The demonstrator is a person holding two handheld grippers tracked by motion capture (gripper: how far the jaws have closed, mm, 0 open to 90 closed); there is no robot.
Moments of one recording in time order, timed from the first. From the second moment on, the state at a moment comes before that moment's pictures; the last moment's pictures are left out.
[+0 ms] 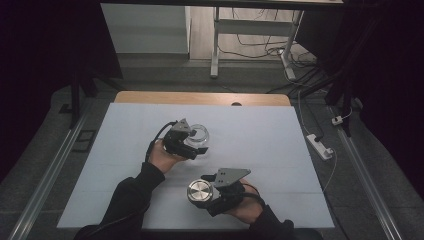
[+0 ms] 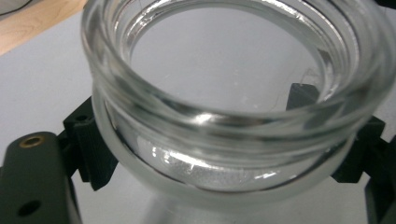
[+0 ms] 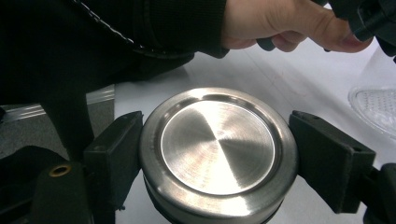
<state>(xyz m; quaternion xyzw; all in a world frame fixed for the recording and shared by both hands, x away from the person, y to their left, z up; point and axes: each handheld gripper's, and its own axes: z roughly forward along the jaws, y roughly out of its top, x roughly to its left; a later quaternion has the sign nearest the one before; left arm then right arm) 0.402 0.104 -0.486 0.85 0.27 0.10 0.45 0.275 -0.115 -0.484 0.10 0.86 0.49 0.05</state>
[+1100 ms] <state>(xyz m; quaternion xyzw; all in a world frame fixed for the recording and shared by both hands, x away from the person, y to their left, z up) 0.410 0.086 -0.518 0.86 0.29 0.12 0.41 0.292 -0.105 -0.533 0.12 0.90 0.42 0.05</state>
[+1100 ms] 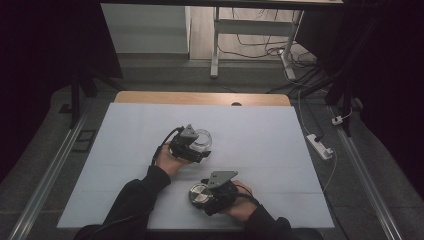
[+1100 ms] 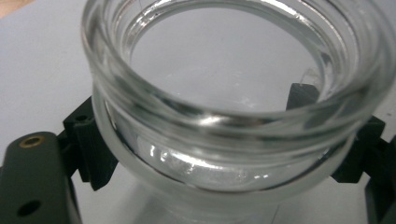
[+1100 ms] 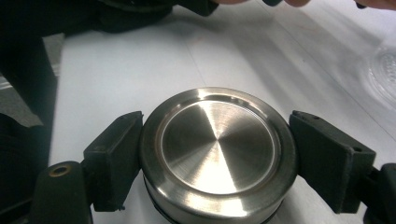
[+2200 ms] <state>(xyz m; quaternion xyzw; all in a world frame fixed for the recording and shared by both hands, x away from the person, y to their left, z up) 0.410 0.096 -0.521 0.85 0.30 0.08 0.42 0.298 -0.106 -0.531 0.12 0.90 0.41 0.04</state>
